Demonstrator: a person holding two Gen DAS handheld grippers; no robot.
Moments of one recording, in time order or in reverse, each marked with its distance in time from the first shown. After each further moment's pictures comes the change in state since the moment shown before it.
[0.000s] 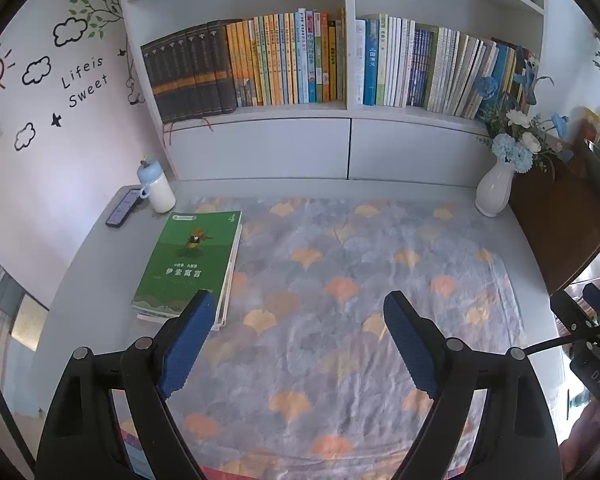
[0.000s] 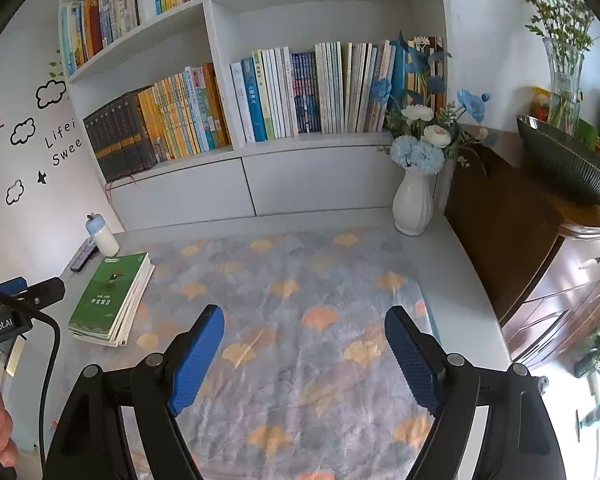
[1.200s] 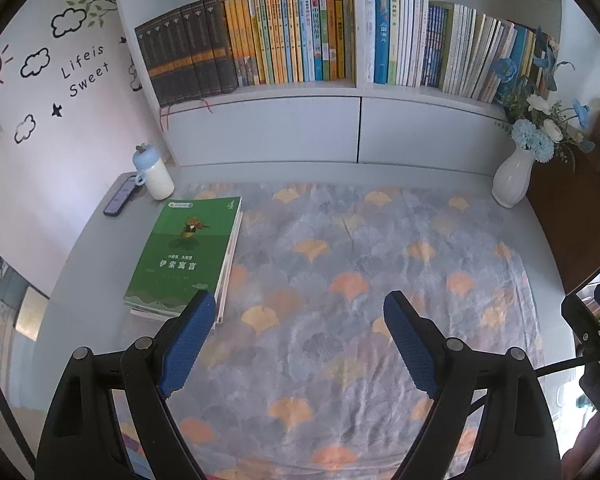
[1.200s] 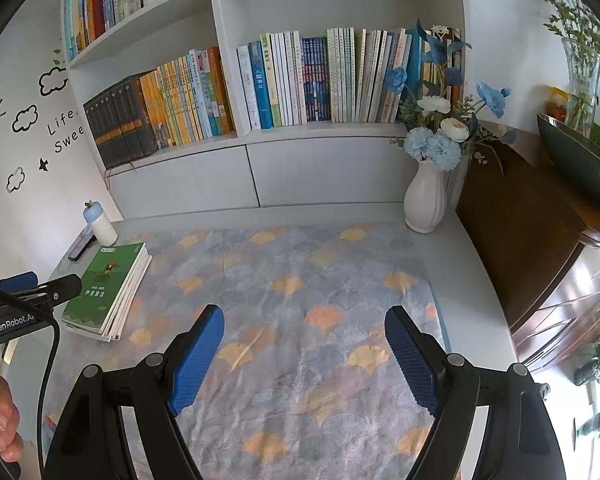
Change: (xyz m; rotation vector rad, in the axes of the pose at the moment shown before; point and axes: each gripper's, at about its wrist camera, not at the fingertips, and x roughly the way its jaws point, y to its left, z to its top) left arm 0.037 -0.008 -0.001 -0.017 0.060 0.049; right arm 0.028 0.006 0.001 -0.031 0.032 0.009
